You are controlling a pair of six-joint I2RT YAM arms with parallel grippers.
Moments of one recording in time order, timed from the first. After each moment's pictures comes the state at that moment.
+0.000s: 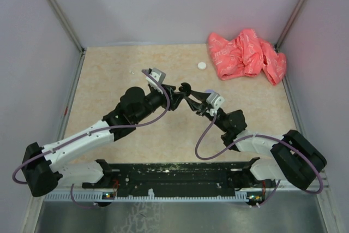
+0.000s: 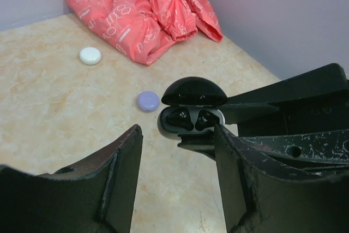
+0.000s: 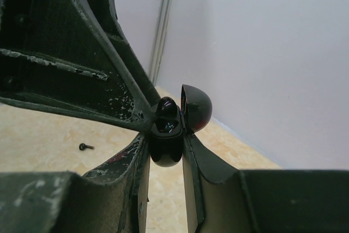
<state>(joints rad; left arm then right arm) -0.91 1.16 0.87 0.26 -0.11 -0.26 0.71 1.26 0.35 1.36 -0.23 -0.15</state>
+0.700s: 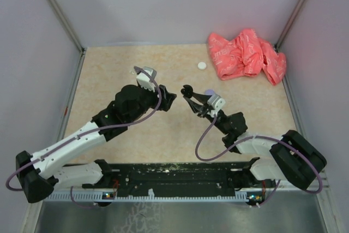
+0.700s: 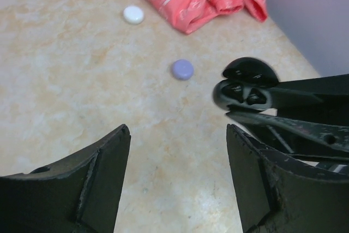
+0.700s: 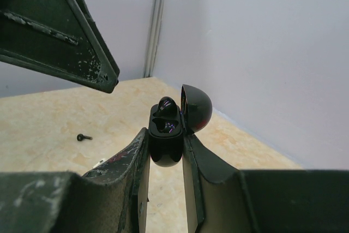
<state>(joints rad) -0.89 1.07 0.94 -0.04 -0.23 -0.33 0.71 1.26 0.31 1.39 -0.19 -0.15</state>
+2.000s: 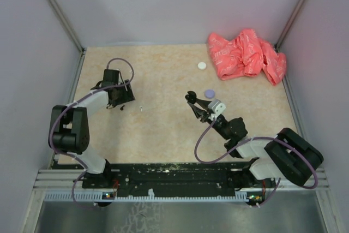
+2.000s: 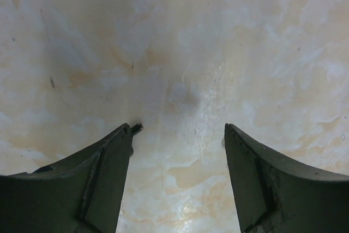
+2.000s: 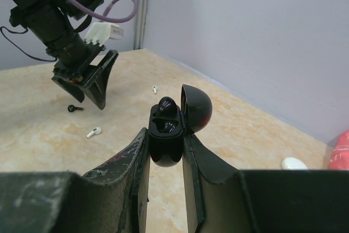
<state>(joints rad) -0.12 1.62 0.94 -0.25 0.00 -0.36 0.71 1.30 0.19 1.45 -0.12 -0.16</state>
